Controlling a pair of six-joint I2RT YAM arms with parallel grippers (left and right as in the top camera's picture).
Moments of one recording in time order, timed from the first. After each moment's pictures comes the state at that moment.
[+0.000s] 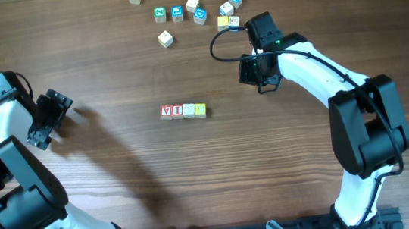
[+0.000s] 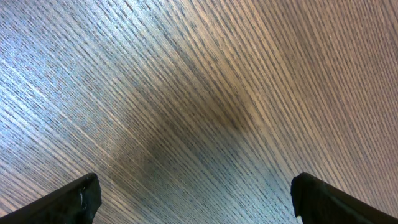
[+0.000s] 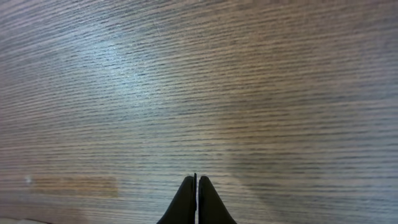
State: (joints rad) left arm 0.48 1.90 1.21 -0.61 0.05 -0.49; right arm 0.33 1.99 1.36 -0.63 -0.10 0.50
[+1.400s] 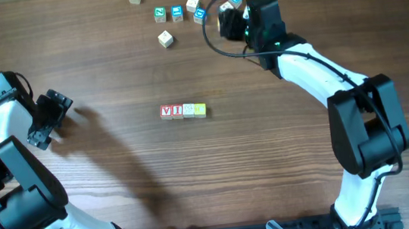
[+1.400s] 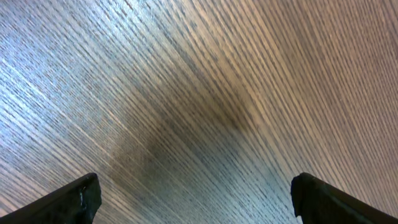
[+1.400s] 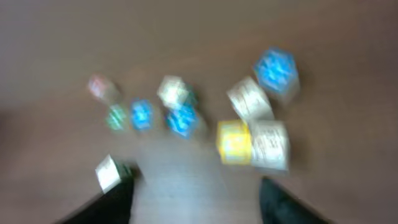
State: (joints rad) left arm 0.48 1.90 1.21 -0.61 0.05 -0.49; right arm 0.33 1.99 1.35 0.14 -0.06 0.51
